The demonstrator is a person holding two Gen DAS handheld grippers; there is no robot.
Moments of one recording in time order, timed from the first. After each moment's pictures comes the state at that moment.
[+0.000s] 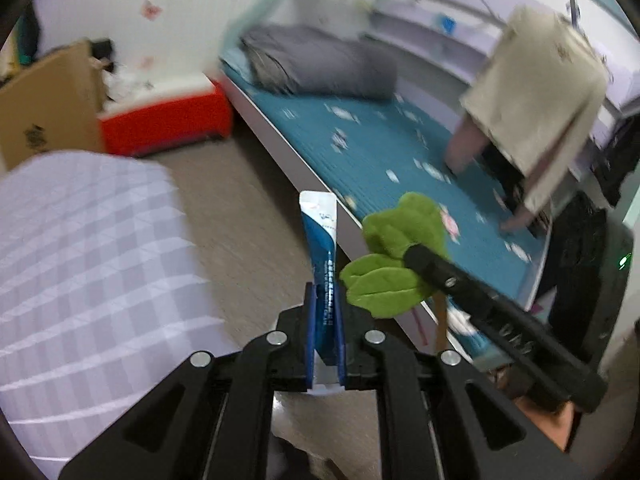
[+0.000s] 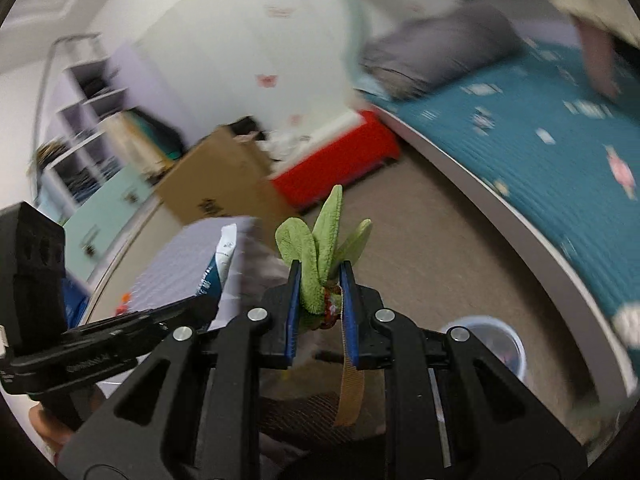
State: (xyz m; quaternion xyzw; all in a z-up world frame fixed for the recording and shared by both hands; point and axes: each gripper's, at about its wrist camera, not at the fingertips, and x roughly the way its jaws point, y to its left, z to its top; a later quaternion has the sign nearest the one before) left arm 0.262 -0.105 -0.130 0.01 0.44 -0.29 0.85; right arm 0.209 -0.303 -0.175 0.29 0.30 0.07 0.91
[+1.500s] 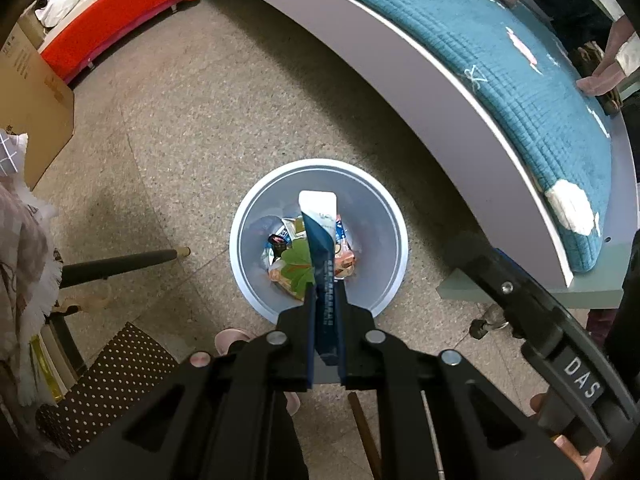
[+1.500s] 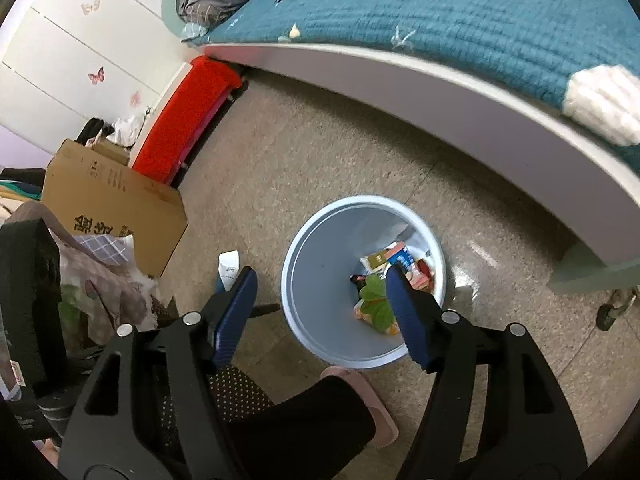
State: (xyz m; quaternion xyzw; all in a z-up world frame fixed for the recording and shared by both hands) left arm 0.304 -0.234 -0.403 0.14 0.63 -0.24 0.73; right arm 0.196 -0.384 -0.407 0.39 0.43 -0.12 0.80
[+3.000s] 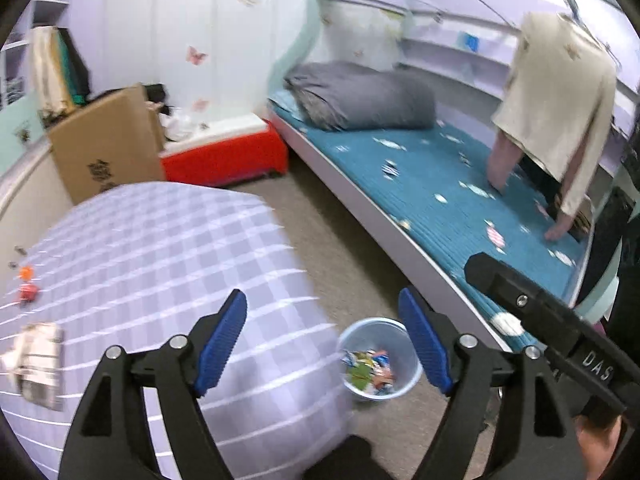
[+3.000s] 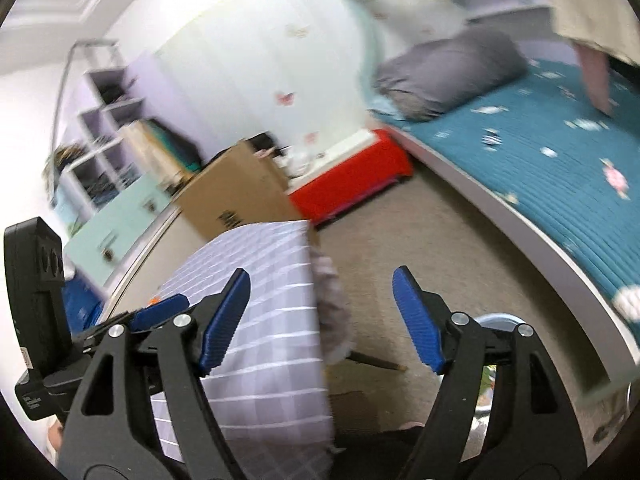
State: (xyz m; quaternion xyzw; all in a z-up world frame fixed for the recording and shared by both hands) left arm 0.211 -0.021 -0.071 0.05 0.36 -0.18 0.91; right arm 0.168 -0.214 -0.096 0.26 0.25 0.09 0.93
